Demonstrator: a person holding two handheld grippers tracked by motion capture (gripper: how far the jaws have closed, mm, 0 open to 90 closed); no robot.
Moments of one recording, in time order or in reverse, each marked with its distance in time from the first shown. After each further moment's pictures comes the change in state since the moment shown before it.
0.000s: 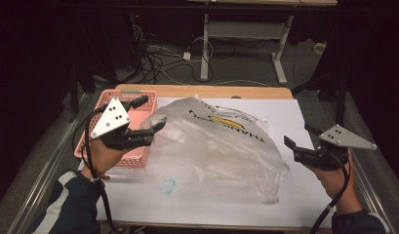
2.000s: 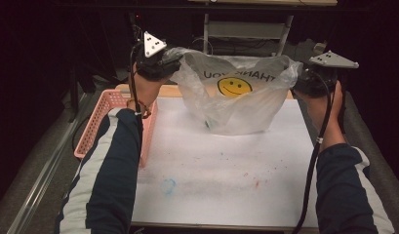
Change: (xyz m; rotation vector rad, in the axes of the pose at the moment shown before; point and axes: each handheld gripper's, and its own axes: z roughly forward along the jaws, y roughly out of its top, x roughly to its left) left arm 0.096 0.066 0.143 0.010 0.320 -0.168; right arm -0.071 0.117 0.100 -0.041 -0.185 0.018
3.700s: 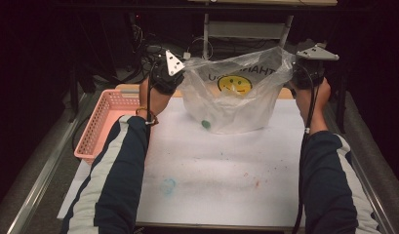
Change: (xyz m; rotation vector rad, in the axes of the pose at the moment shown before) left arm -0.028 -0.034 0.026 0.142 0.012 0.216; right arm 0.003 0.000 0.040 0.043 -0.083 -0.029
